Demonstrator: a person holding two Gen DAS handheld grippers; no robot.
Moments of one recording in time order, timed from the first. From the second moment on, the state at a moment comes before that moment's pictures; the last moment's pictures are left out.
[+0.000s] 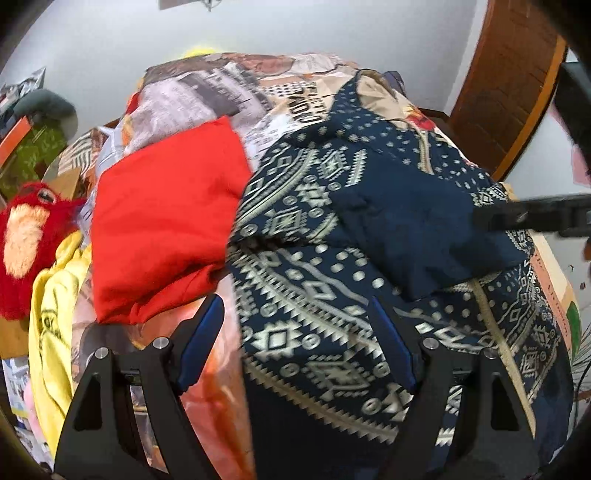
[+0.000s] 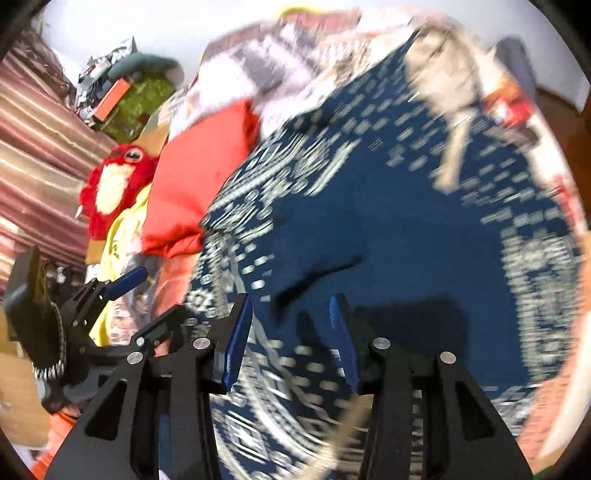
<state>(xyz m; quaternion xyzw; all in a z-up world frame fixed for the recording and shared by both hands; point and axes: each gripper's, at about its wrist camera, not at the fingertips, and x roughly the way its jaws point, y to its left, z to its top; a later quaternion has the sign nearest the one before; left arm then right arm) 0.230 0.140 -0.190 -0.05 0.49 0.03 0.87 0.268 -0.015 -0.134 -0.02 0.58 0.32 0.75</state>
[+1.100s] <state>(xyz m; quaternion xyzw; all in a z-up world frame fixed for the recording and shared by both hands) 0.317 0.123 -0.195 -0.13 0.47 -0.03 0.88 0.295 -0.221 -0.220 0.02 0.60 0.10 0.79</state>
